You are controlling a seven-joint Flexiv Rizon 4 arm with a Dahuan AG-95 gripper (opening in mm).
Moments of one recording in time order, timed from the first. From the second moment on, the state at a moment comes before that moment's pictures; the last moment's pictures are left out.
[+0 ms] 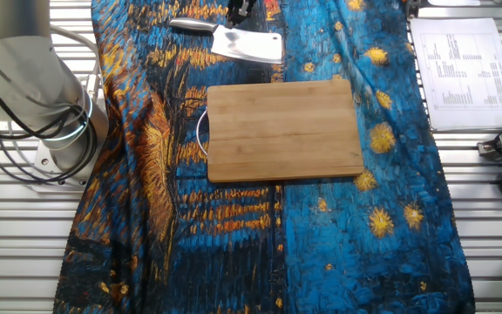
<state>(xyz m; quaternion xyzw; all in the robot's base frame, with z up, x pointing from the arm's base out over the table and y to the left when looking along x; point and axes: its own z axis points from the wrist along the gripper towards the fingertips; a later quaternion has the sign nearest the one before) 0.308 0.309 0.043 -0.04 -0.97 0.01 0.25</state>
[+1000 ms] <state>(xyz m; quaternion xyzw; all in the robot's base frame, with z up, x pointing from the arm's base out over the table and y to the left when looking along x) 0.270 0.319 0.022 -0.06 -0.97 0.01 0.25</state>
